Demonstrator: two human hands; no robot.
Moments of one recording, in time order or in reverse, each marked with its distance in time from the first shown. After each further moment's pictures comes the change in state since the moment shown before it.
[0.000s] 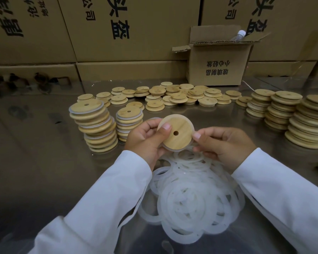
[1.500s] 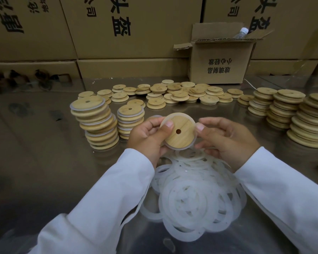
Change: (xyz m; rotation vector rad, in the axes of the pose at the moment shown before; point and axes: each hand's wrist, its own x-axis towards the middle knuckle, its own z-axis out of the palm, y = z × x) left_hand -0.001 0.000 0.003 0.016 0.023 0.006; right_hand -0.001 -0.005 0.001 -0.010 0.026 0.018
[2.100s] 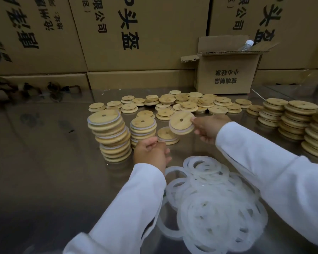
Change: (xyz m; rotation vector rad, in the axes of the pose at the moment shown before) left_hand 0.012 0.003 -0.009 0.046 0.446 -0.158; right_hand 0.095 -0.006 0.026 -0.130 0.103 0.305
